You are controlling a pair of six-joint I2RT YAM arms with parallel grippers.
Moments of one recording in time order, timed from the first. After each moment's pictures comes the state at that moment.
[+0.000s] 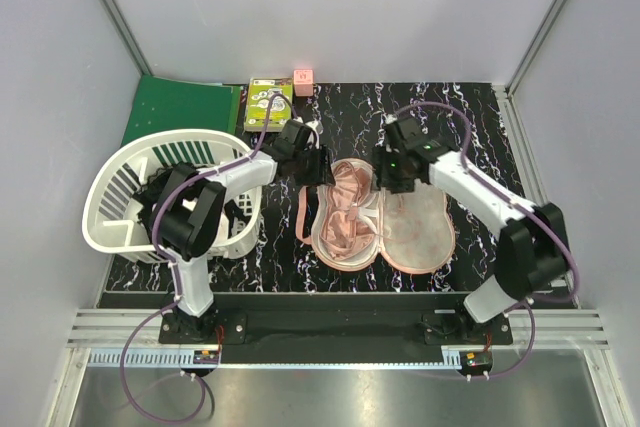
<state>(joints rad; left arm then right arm) -0.53 1.89 1.28 -0.25 0.25 -0.50 0.46 1.54 1.22 -0.71 -0.02 0.46</state>
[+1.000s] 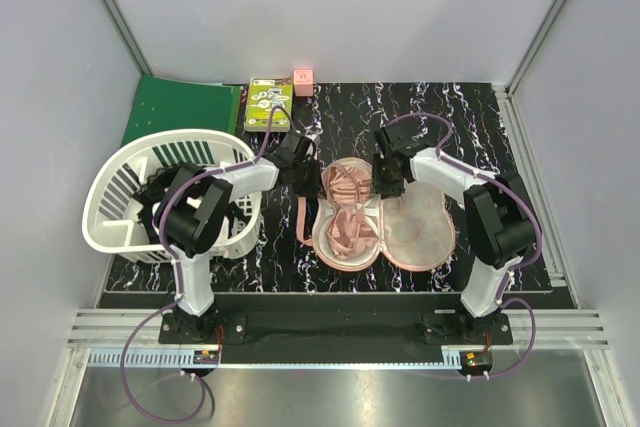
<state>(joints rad) -0.53 1.93 1.21 -0.24 0.27 -0.54 0.46 1.81 1.23 -0.56 -0.01 0.51</state>
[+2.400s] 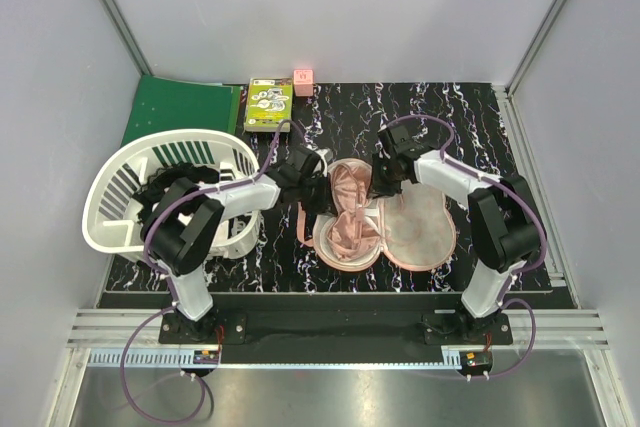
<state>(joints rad) -0.65 1.79 1.08 -0.20 0.32 -0.59 0.44 1.77 1.19 -0.49 -0.15 0.53</state>
